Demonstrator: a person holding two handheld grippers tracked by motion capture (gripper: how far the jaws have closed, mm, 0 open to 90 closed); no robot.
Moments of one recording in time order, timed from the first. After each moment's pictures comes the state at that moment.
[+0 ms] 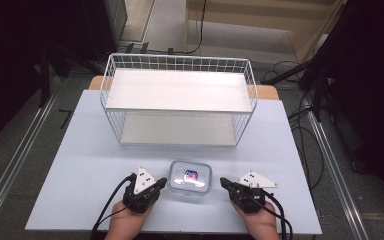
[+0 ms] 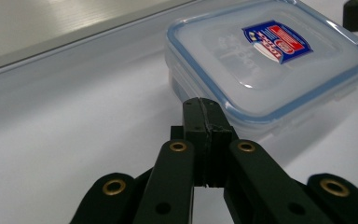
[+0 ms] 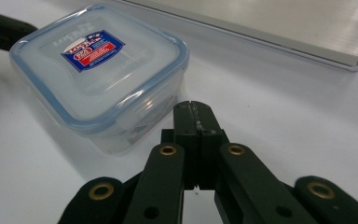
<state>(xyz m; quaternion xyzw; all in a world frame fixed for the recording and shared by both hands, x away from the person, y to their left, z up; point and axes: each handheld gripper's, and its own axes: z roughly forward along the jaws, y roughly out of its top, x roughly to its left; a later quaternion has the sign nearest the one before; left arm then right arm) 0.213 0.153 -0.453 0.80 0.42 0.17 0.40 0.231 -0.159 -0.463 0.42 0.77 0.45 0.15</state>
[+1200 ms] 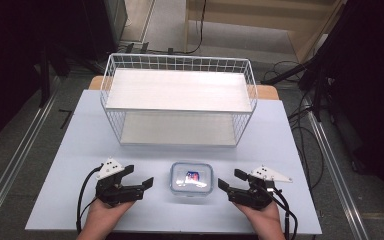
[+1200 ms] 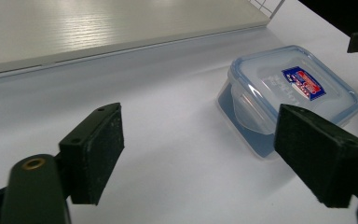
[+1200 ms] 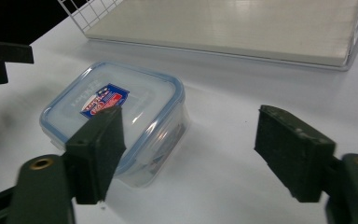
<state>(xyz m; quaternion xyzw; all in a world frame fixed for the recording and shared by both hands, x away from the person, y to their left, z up) 0.228 0.217 -0.431 0.74 0.48 0.12 0.45 0.237 -0.174 -0.449 0.47 0.72 0.50 0.09</state>
